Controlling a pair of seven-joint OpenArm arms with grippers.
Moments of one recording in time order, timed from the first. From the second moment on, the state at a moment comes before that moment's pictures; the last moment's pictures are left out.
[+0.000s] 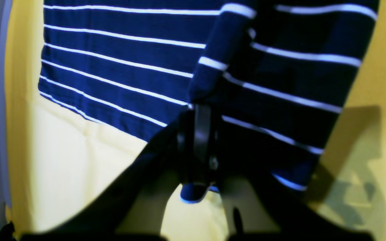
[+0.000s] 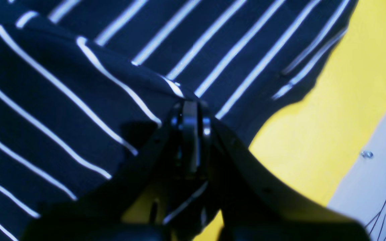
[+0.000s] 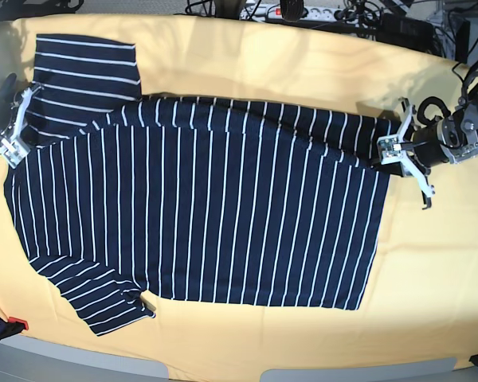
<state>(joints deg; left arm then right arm) -1.2 -64.4 27.1 102.2 -3.6 -31.5 5.9 -25.1 49.6 14.8 97.9 19.0 31.6 -33.0</state>
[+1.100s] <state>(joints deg) -6.0 -63.6 27.1 102.0 -5.1 -29.1 5.5 -20.9 46.6 14.7 97.6 19.0 34.5 -34.6</state>
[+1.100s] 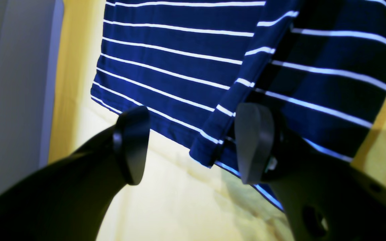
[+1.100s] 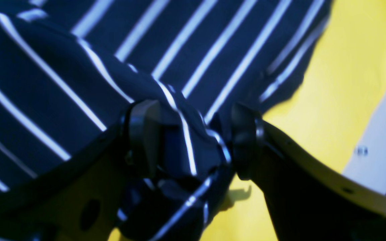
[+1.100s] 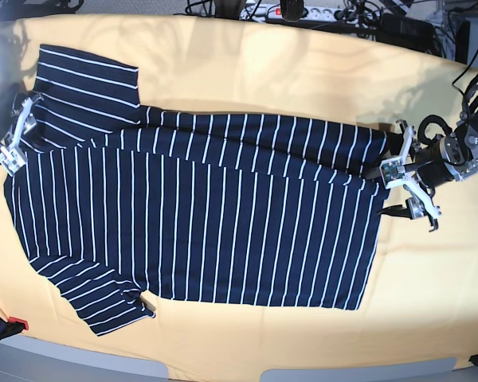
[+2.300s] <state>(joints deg) -6.1 -65.2 27.1 102.0 -6.8 -31.0 5.8 -40.4 39.1 14.7 106.4 24.4 41.2 -35.3</state>
